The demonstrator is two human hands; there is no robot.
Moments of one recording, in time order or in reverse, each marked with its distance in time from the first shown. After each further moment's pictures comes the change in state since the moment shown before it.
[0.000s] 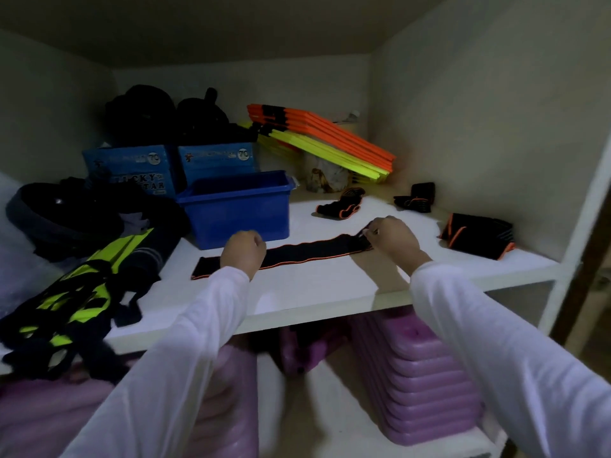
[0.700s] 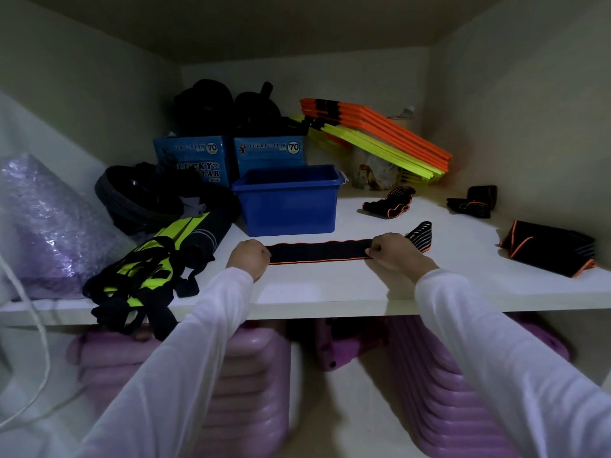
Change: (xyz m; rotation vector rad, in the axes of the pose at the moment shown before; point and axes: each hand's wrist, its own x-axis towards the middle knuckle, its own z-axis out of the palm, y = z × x) left_hand -0.008 -0.066 -0.029 0.079 -0.116 -0.166; right_hand -0.002 -0.058 0.036 -0.126 -0.306 -0.203
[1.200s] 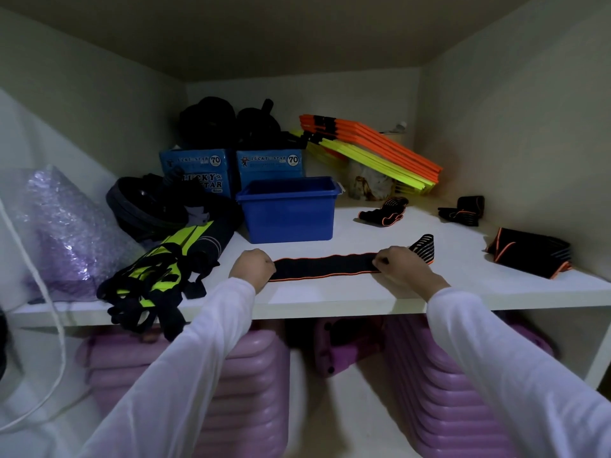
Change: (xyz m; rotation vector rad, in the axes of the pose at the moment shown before) left_hand -0.022 -0.001 -0.007 0.030 -0.023 0.038; right_hand -0.035 0.013 -0.002 0.094 0.071 -0.037
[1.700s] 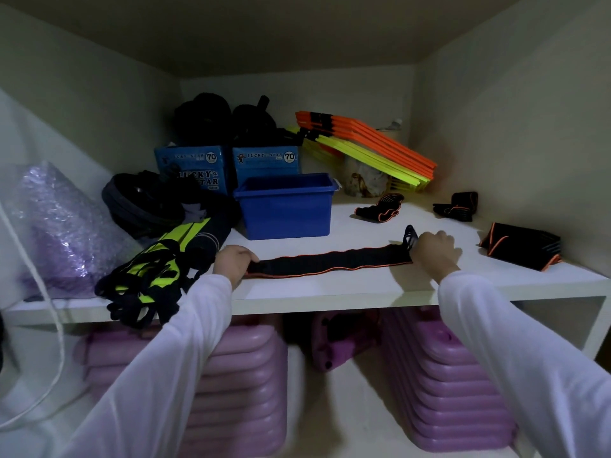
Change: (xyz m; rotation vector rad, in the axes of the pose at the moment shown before) left_hand 0.003 -0.025 -0.009 -0.509 0.100 -0.152; right_hand -0.009 0.021 -0.023 -0.045 0.175 0.542
